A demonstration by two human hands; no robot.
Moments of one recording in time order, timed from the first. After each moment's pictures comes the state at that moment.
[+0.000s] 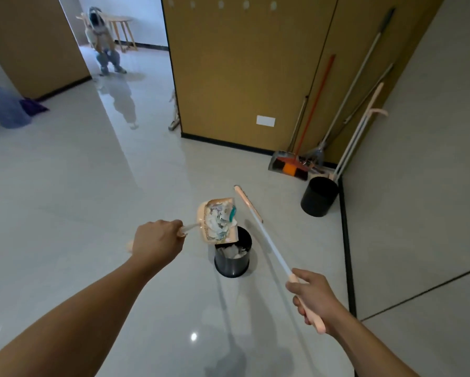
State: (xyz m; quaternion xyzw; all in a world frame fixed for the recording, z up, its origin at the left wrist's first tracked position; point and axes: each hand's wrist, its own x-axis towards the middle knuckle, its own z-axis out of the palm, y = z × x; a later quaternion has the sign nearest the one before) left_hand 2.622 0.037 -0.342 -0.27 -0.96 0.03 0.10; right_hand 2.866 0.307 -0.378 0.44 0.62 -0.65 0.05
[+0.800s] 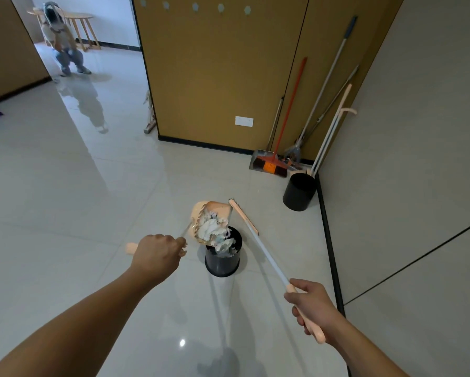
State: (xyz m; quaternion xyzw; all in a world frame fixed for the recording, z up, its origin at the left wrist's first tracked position) left_hand 2.617 0.004 -0.351 -0.43 -0.90 0.07 0.07; right_hand 2.888 0.250 -0.378 0.50 0.61 -0.62 0.04
